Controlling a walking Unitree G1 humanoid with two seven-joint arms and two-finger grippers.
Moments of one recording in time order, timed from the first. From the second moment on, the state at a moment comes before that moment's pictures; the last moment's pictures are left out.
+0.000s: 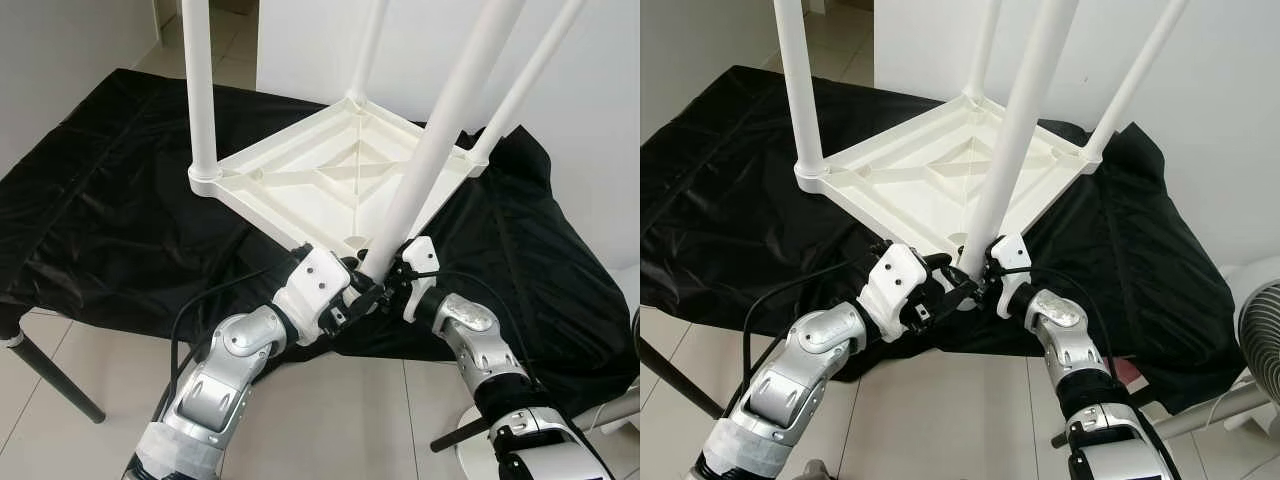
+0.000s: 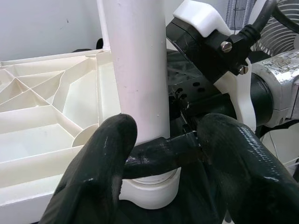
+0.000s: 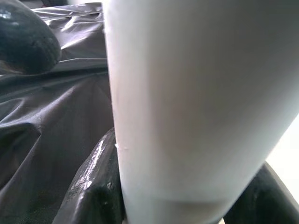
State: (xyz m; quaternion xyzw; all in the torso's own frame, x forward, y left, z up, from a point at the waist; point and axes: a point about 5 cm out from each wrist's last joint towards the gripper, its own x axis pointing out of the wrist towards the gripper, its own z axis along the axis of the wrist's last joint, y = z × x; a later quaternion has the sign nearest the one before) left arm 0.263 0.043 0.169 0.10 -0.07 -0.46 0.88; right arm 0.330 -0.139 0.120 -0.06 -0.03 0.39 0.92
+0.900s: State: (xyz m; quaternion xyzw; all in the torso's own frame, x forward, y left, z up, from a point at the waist) left arm 0.261 0.039 0.168 0.11 -0.07 -0.47 0.88; right arm 0.304 -0.118 0.103 0.02 -0.06 0.17 0.98
